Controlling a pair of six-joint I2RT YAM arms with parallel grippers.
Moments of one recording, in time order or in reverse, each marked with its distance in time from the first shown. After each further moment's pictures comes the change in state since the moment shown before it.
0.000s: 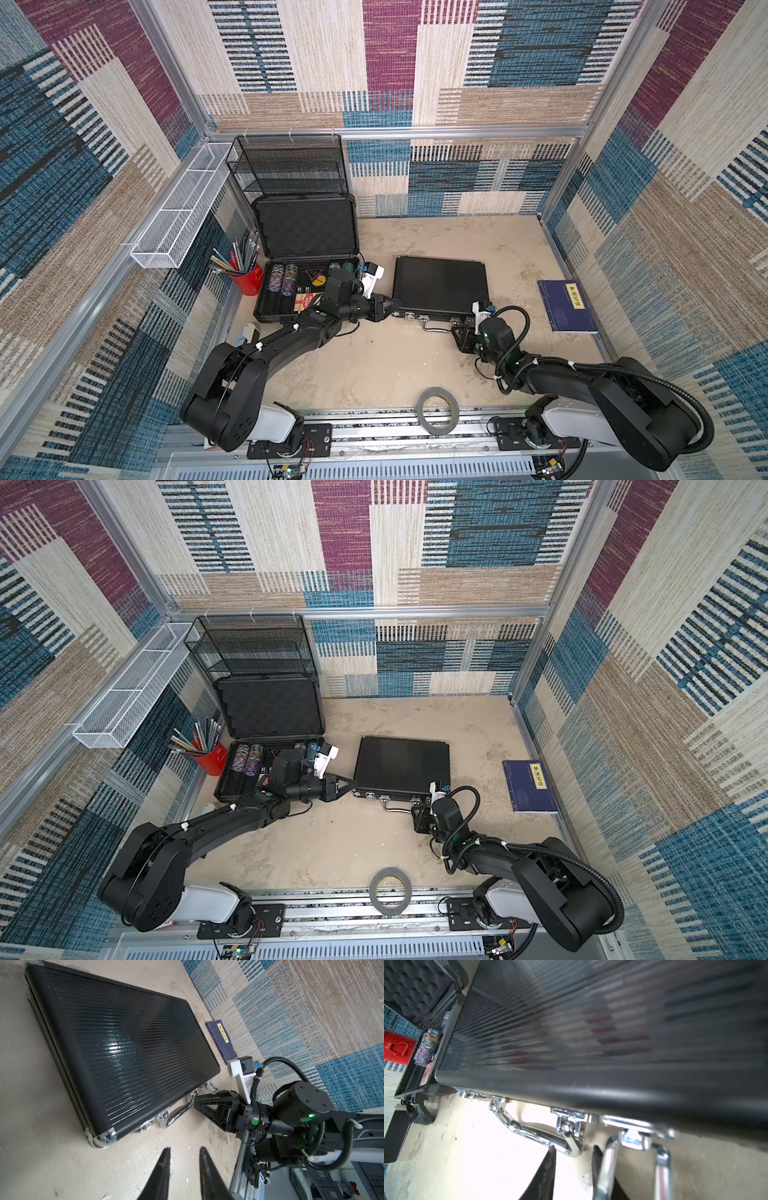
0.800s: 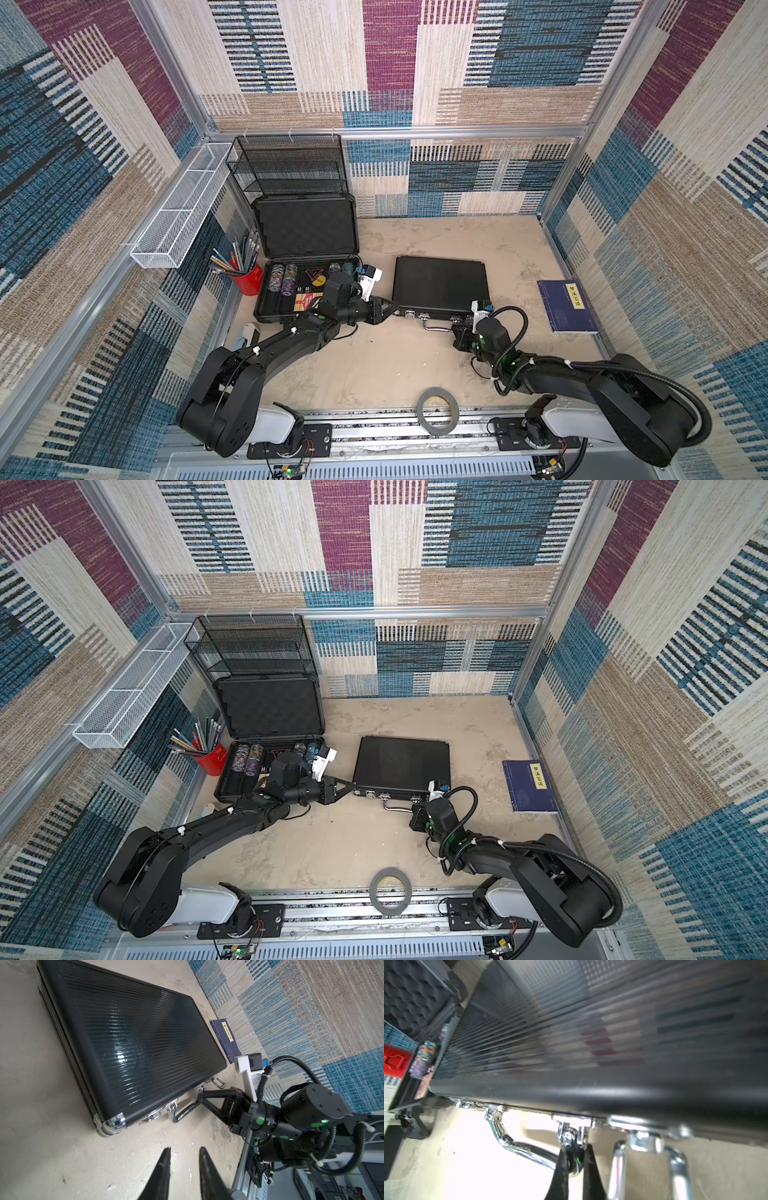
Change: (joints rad) left arm 0.001 -0.024 -0.027 -0.009 -0.022 0.002; right arm 0.045 -0.030 0.035 -0.036 0.107 0.044
